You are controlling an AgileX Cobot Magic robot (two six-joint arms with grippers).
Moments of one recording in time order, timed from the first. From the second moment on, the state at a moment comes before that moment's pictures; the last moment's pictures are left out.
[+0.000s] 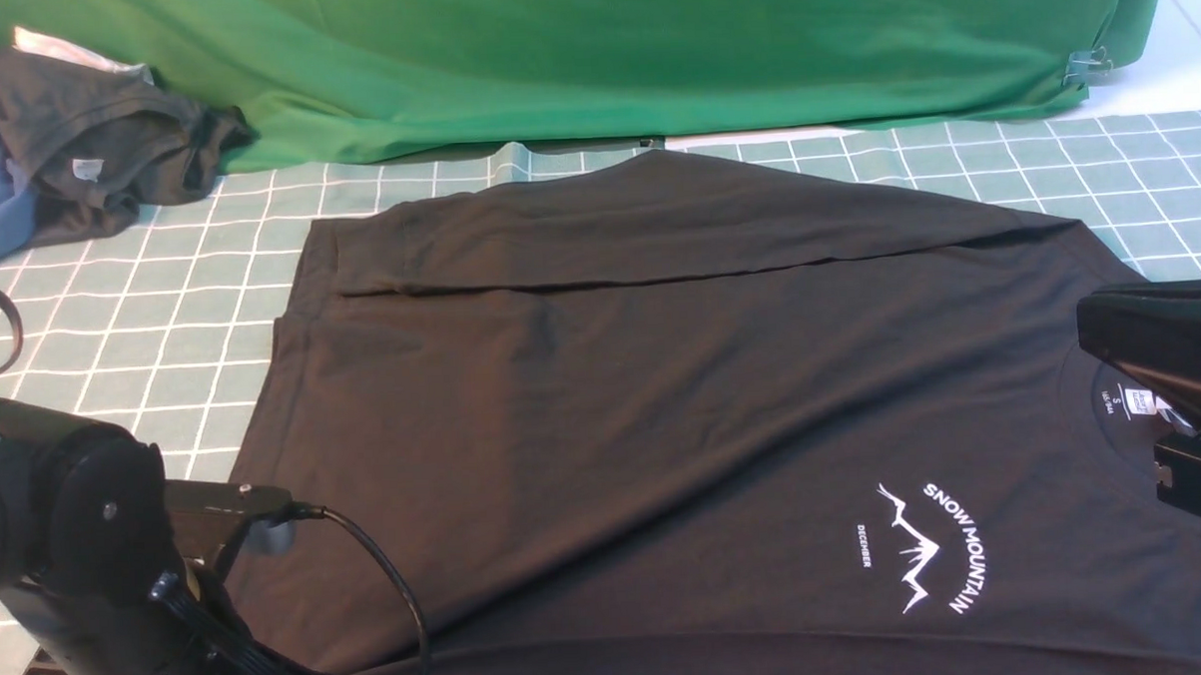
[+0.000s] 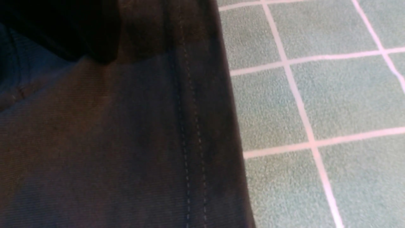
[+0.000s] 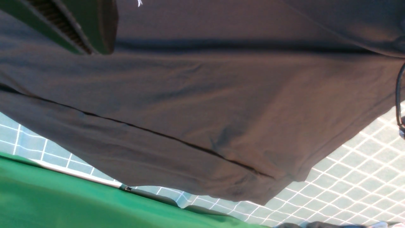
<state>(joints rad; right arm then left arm) 0.67 0.79 -0.71 -0.17 0.47 0.25 -0.25 1.41 -0.60 -0.03 0.88 -0.12</state>
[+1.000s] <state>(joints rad) 0.67 0.79 -0.71 -0.16 0.47 0.25 -0.25 1.40 -0.60 -0.17 0.91 -0.02</state>
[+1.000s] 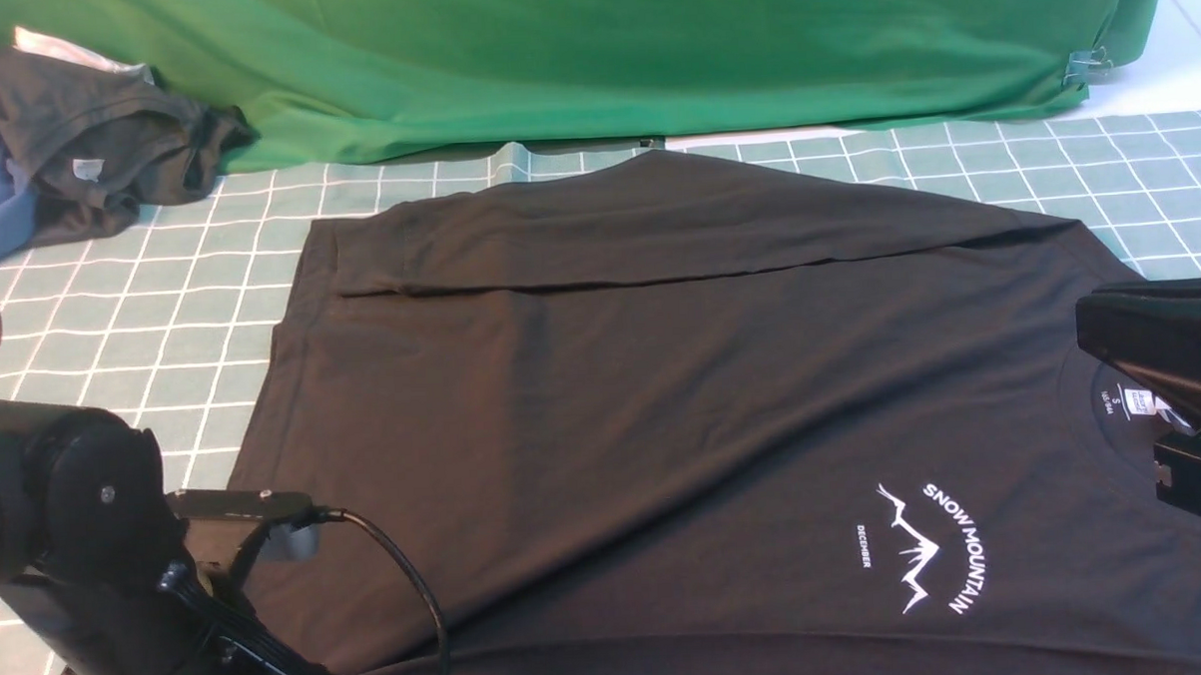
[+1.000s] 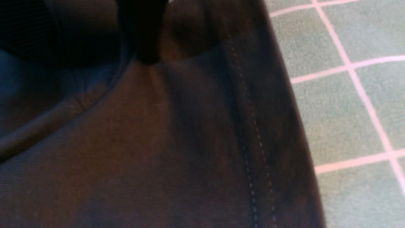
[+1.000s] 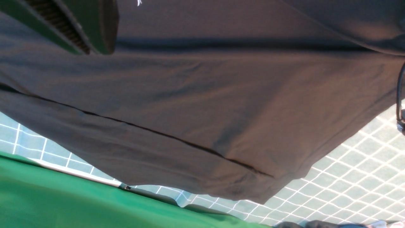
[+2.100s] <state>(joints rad) 0.67 0.79 -0.71 -0.16 0.47 0.25 -0.25 1.27 -0.70 -0.04 1.10 -0.04</state>
